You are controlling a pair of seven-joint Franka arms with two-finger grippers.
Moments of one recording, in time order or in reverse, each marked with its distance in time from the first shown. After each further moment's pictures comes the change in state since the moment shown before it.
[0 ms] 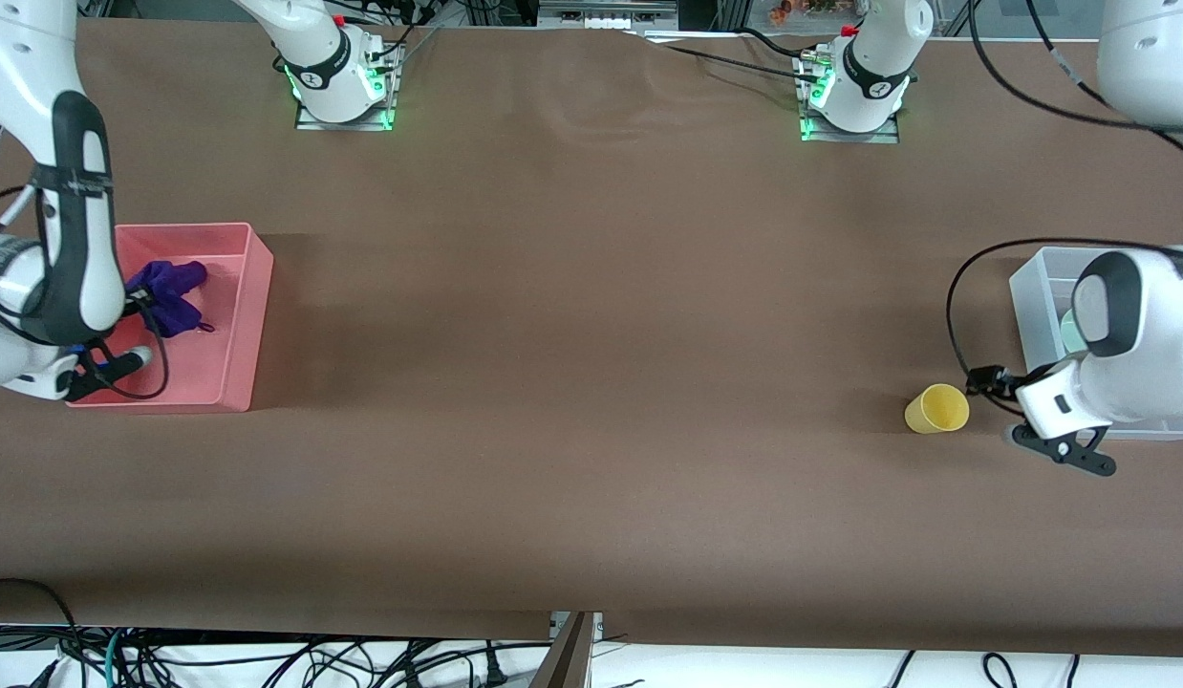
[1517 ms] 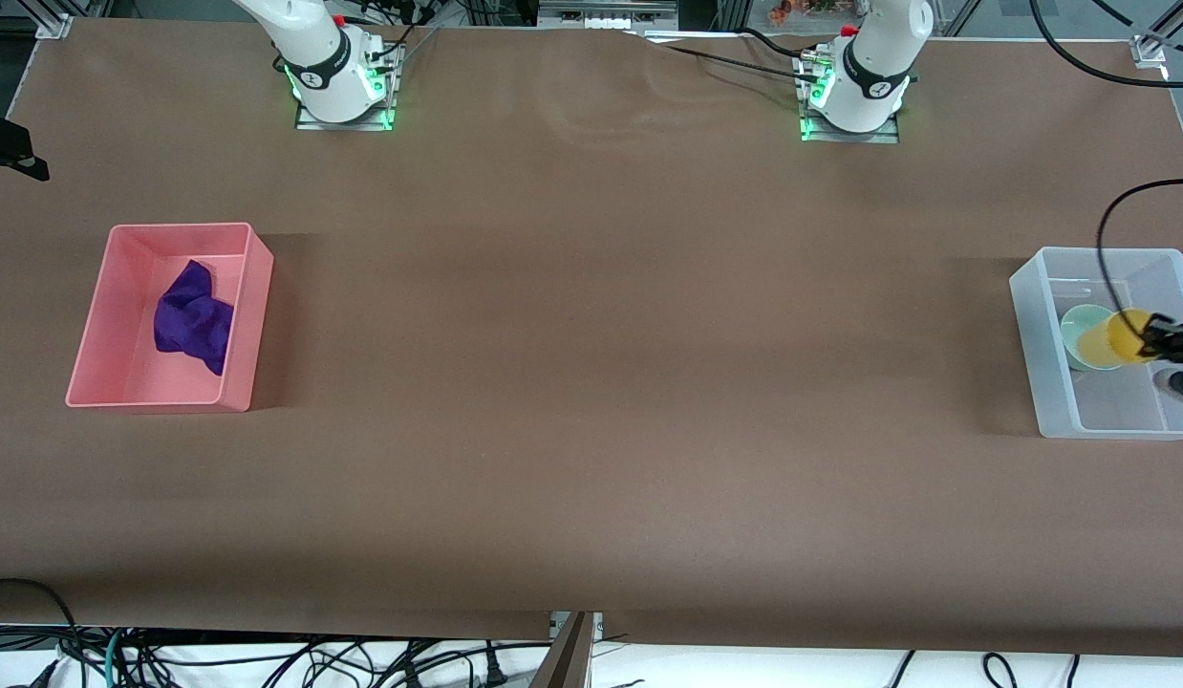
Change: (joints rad) left arm 0.157 -0.056 0.111 0.161 0.129 -0.331 0.463; right arm 0.015 -0.436 0.148 0.331 0.017 -0.370 0.313
